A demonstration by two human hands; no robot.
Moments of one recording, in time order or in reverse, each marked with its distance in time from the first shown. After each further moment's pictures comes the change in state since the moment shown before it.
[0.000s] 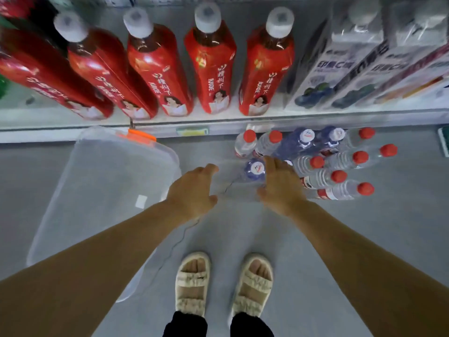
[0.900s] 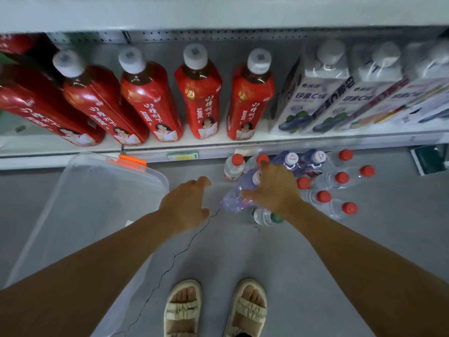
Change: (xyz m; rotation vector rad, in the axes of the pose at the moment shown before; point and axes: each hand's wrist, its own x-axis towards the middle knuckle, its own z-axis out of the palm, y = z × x) left_hand 0.006 0.013 -0.023 -0.008 -0.007 0.022; right_hand 0.013 -0.003 -0.052 0.103 0.180 0.025
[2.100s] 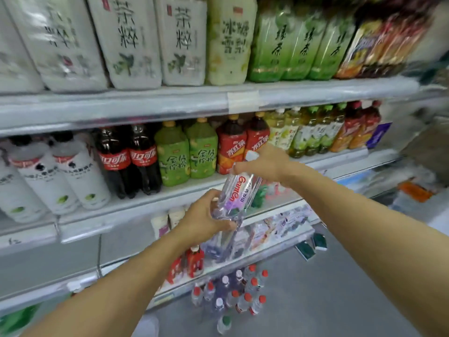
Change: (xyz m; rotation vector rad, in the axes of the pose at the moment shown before) left_hand -0.311 0.280 -0.388 -0.597 0.188 0.612; right_hand -0.225 -0.181 -0.642 0.365 0.310 0.177
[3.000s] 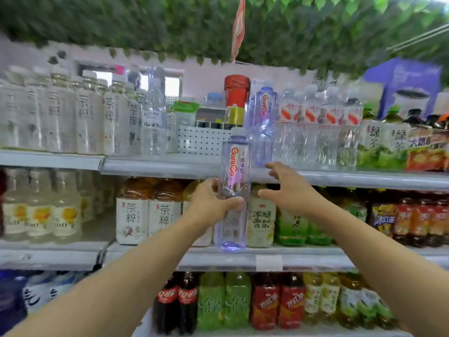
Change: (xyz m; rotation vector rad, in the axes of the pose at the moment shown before) left_hand -0.040 0.305 -0.124 -0.002 0.657 0.309; right_hand -0.035 -0.152 -0.204 -0.014 0.292 -0.724
